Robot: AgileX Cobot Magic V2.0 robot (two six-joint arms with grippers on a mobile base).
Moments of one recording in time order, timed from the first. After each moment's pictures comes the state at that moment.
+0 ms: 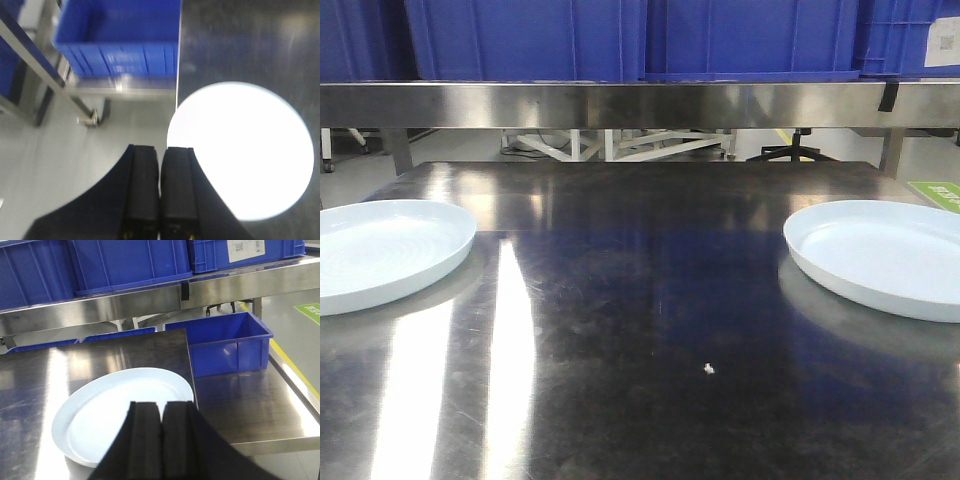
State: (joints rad) left arm -0.08 1.06 -1.07 0.14 0.86 -0.05; right arm -0.04 -0.01 0.03 0.02 0.08 0.19
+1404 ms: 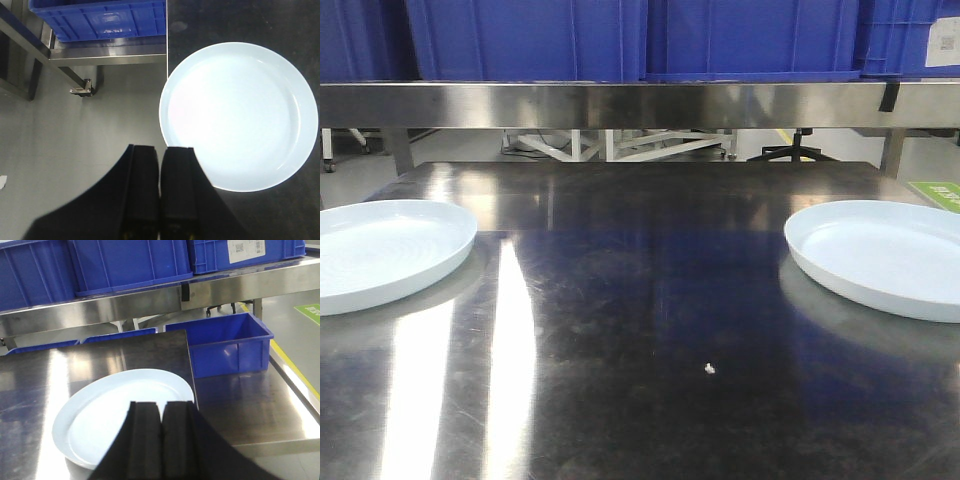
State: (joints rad) left arm -0.09 1.14 -1.09 0.10 0.93 0.01; right arm -0.04 -0.01 0.03 0.02 0.07 0.19
